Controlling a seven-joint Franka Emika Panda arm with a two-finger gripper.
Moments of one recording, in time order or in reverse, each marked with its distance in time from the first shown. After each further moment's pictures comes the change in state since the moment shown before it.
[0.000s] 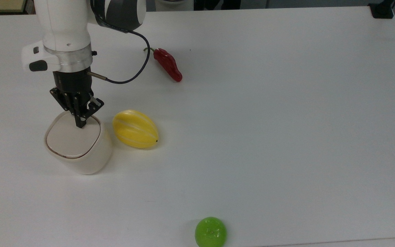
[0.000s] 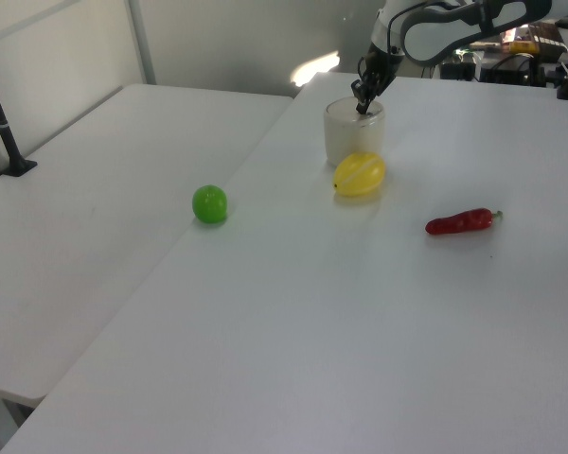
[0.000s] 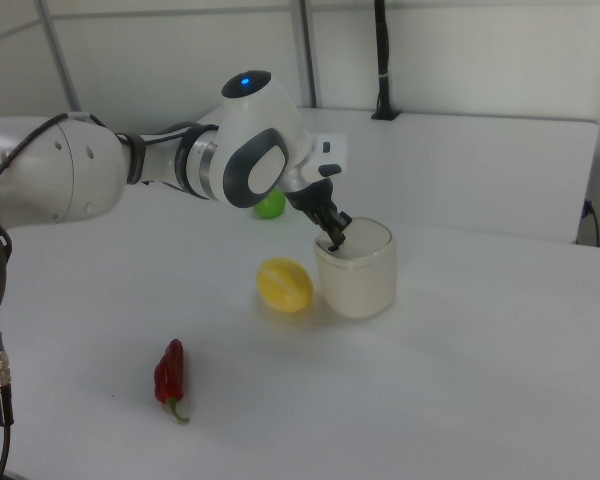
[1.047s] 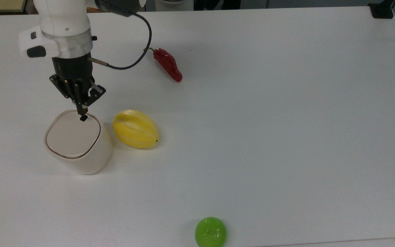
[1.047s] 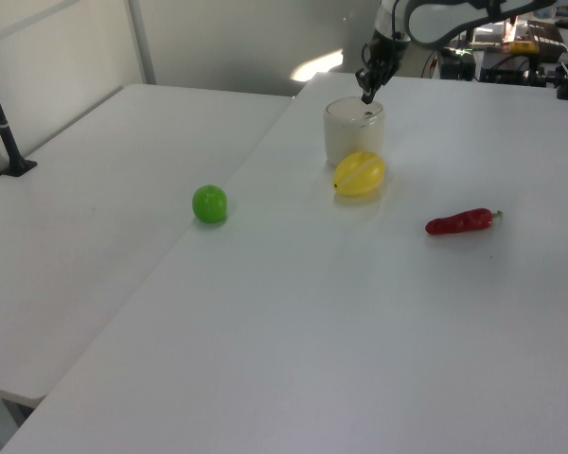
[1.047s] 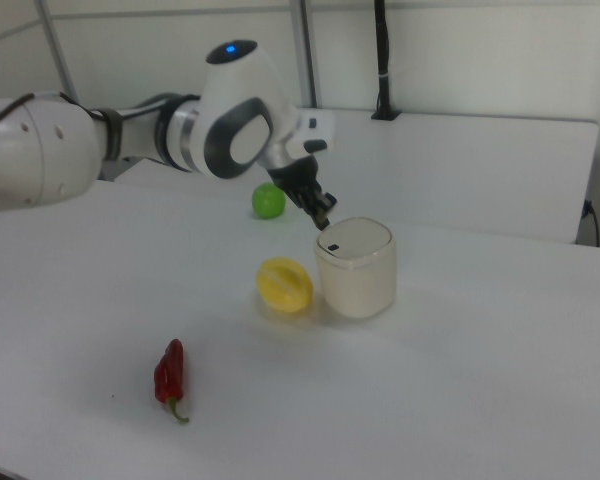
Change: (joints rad) arm 0.010 -0.064 0.006 0.017 0.000 -0.125 -0.001
